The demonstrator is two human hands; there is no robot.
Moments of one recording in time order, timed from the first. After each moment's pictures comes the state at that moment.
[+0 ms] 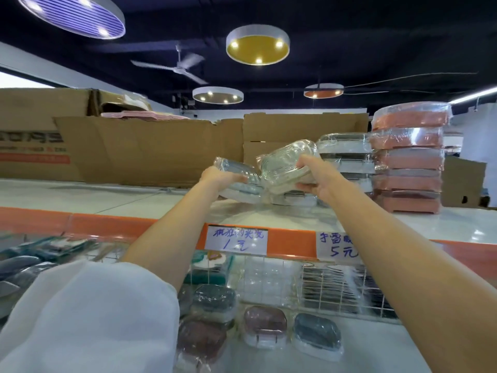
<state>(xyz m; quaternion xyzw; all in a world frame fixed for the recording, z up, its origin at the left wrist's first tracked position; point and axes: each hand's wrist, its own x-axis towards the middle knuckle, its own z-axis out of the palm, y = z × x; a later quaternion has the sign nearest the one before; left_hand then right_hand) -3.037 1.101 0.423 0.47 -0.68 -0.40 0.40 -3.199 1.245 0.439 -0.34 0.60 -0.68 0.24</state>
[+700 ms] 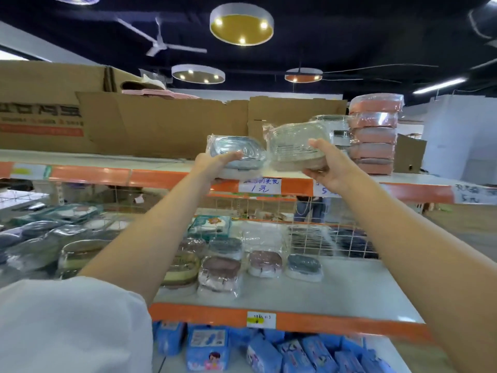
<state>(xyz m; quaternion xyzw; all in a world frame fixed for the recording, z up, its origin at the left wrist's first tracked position) -2.901 1.214 0.385 0.30 -0.64 -0.55 0.45 -3.071 1.386 0.407 -0.34 0.53 -0.73 0.26</state>
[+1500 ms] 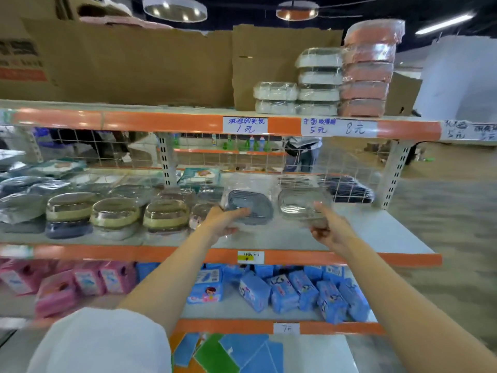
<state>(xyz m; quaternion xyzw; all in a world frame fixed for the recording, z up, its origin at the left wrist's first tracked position) -2.917 1.264 0.177 0.36 -0.60 -0.67 0.25 -3.093 1.446 0.190 -0.14 0.61 -0.70 0.34</state>
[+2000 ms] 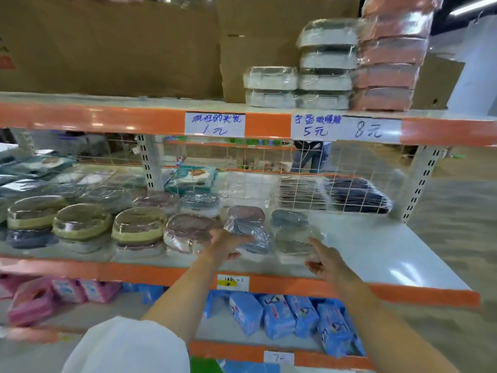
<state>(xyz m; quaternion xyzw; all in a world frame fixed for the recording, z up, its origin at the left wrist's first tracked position) -3.033 1.219 0.110 0.50 -0.57 -0.61 0.22 -3.208 1.383 0.095 -0.08 0.67 -0.63 0.39</state>
